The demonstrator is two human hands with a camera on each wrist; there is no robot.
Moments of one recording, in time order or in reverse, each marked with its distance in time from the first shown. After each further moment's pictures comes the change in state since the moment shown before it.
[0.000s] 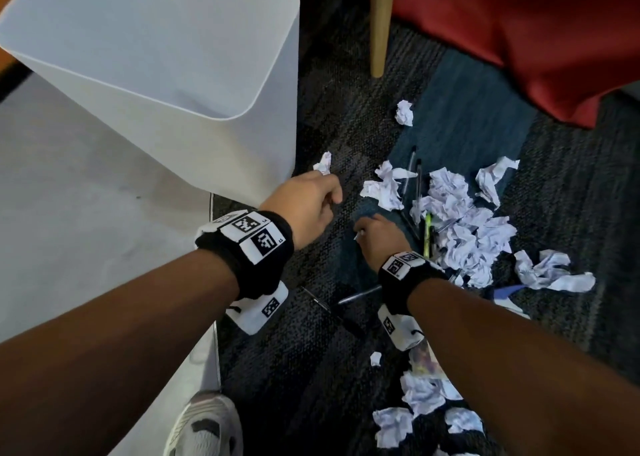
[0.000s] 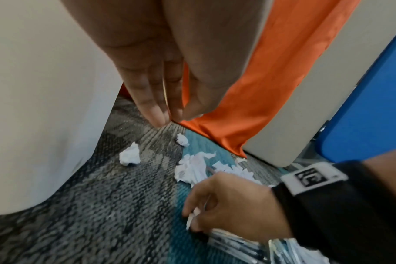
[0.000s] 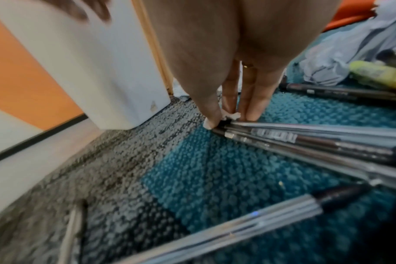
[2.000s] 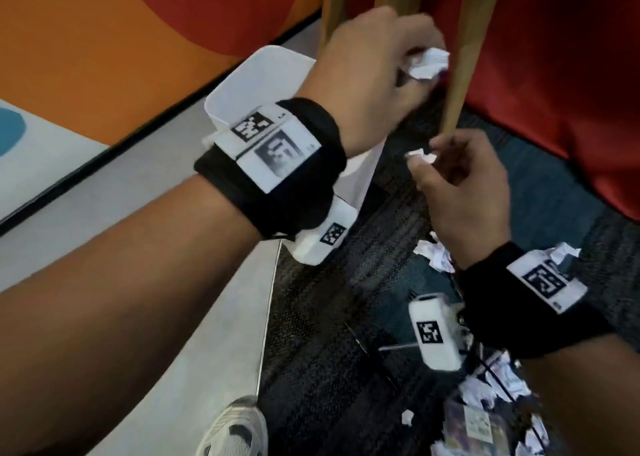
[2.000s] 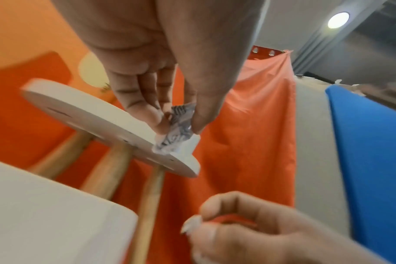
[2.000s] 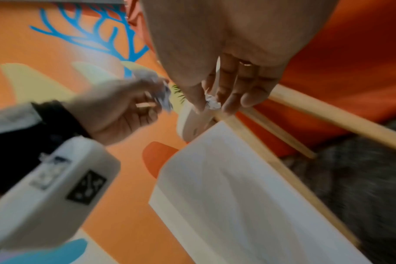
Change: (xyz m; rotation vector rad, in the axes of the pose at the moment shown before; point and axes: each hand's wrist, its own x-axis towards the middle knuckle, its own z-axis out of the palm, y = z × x) left_hand -0.017 0.088 -0.200 0.184 0.623 0.192; right_hand -0.069 -0.133 -0.193 0.866 0.613 -0.404
